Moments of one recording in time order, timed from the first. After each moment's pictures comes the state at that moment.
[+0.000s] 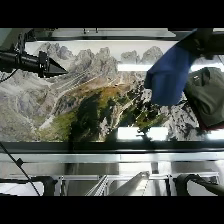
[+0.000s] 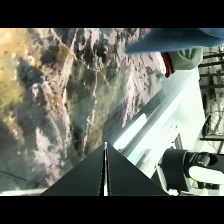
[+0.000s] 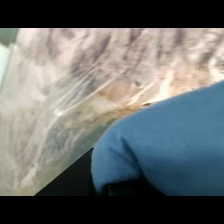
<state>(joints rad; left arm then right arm) 0.15 -1.61 1.67 0.55 -1.61 -1.20 -0.18 -1.25 1.58 -0.74 1.21 1.44</state>
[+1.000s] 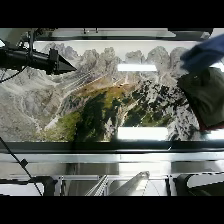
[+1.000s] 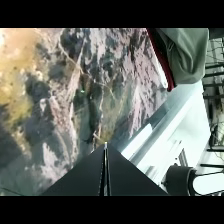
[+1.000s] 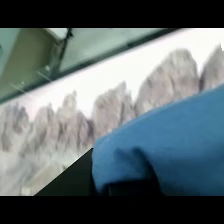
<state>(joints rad) 0.07 -1.61 1.67 0.56 -1.48 -1.22 -0.69 -1.72 2.03 -0.50 1.32 1.19</state>
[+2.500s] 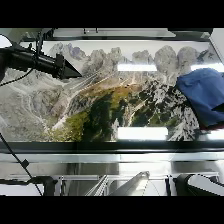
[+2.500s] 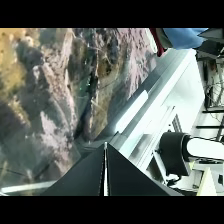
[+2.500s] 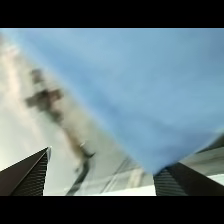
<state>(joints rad) 0.01 -1.61 1.67 0.56 -1.58 -1.19 -0.87 -1.30 1.14 -0.95 1.59 1.40</state>
